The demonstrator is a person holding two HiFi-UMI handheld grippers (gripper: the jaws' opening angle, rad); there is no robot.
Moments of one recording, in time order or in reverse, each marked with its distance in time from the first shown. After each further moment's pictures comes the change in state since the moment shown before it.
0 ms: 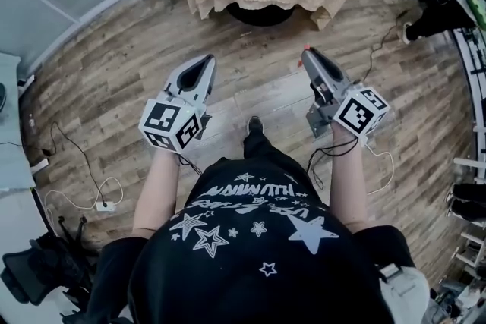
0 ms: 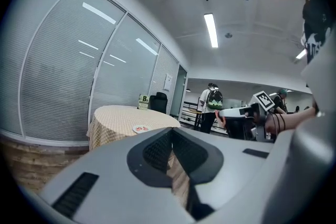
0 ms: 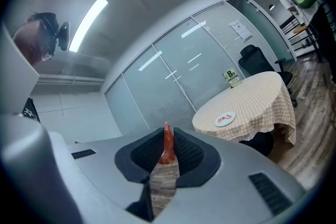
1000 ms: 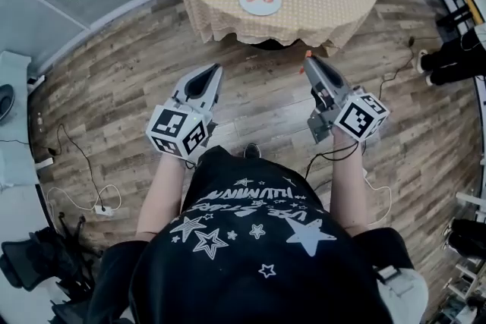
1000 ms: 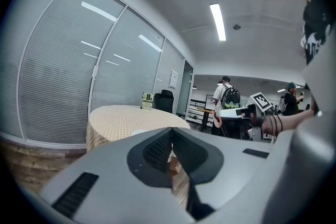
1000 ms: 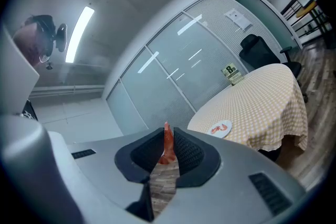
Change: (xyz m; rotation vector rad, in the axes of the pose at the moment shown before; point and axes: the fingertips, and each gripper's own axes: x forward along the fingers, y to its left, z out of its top) left arm 0.142 0.018 0.017 0.005 0.028 0.070; right arm 0.060 -0.134 0.064 0.064 0.012 0.079
